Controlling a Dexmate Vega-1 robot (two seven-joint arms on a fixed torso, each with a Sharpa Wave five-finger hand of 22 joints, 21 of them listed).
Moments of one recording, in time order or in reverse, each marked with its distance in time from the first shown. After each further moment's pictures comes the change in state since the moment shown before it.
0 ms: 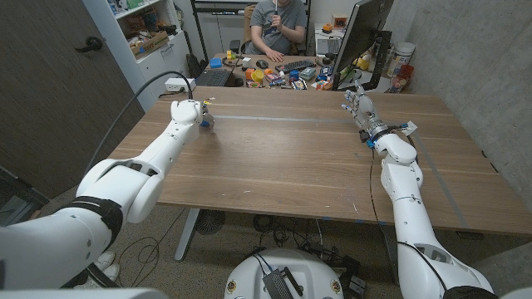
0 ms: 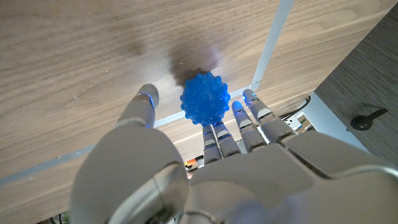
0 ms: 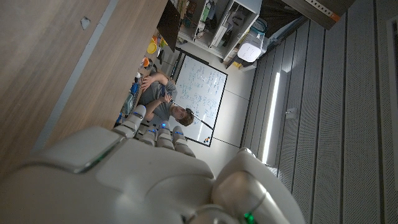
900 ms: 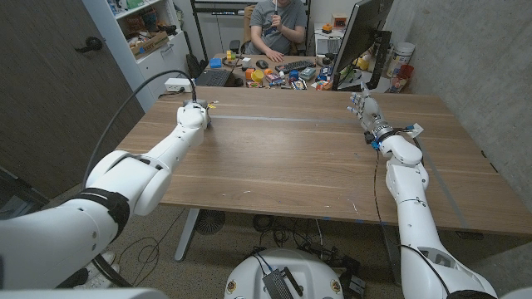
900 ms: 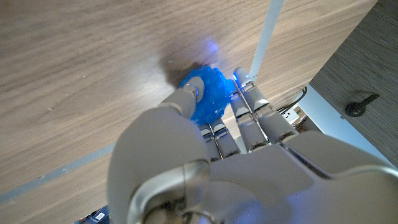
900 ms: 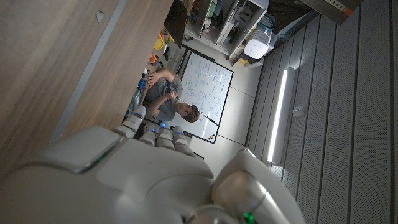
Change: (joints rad) left arm -0.020 -0.032 0.051 0.120 -0.009 0.035 0.236; left_hand 0.417 0.117 0.062 0.007 -0.177 0.542 0.012 0.255 0.071 0.364 0.022 0.303 0.215 0.565 0.046 0.294 0.194 0.200 -0.012 0.491 0.196; right arm -0.019 -0.006 0.026 -0.035 -0.006 -0.037 -0.012; right_hand 0.000 0.000 -0.004 0.004 0.000 0.000 0.000 0.000 0.000 0.000 0.000 0.000 0.000 0.000 0.000 0.000 0.000 0.004 -0.004 -0.012 0.000
